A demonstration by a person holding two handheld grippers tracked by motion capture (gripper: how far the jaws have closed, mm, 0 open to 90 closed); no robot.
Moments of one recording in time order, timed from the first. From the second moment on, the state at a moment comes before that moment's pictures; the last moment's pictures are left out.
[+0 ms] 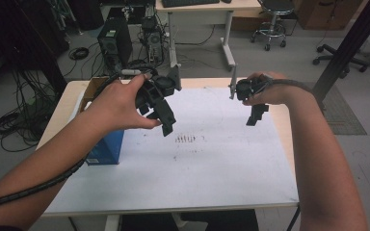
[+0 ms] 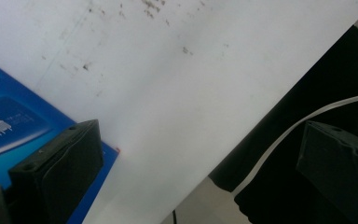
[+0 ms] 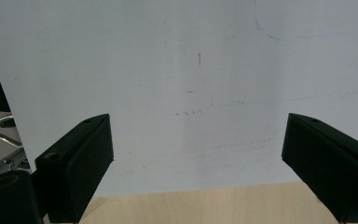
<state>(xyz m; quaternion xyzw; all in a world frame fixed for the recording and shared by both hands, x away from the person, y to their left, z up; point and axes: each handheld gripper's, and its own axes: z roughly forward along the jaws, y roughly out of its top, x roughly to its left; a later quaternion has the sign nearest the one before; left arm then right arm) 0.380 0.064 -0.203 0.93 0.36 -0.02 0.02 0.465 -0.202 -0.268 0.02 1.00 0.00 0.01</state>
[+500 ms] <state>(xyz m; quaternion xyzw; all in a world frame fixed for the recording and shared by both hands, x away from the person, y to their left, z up) 0.377 0.064 -0.203 0.93 0.37 -0.02 0.02 0.460 -0.199 -0.265 0.02 1.00 0.00 0.02</state>
